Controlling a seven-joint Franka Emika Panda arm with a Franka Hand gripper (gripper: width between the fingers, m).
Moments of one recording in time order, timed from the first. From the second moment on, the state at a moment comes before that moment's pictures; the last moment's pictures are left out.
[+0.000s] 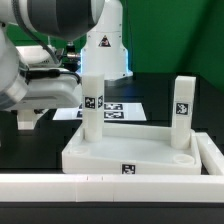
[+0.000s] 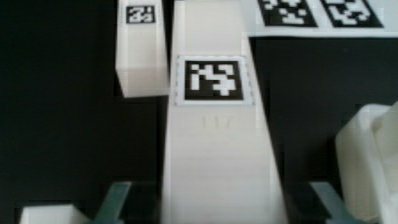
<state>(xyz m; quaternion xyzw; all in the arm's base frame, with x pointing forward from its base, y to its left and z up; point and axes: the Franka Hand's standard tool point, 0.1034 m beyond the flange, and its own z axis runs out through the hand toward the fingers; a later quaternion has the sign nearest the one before) 0.519 -0.161 0.066 -0.91 0.03 0.42 0.06</state>
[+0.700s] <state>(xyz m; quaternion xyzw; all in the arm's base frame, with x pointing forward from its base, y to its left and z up) 0.585 -0.159 0.128 -0.98 0.04 0.22 0.02</state>
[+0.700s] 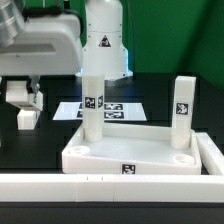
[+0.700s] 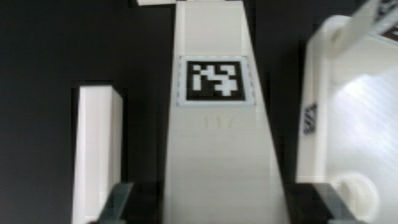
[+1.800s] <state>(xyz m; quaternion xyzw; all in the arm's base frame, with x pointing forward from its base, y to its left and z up) 0.621 -0.094 0.166 -1.00 0.08 -0.04 -0.02</state>
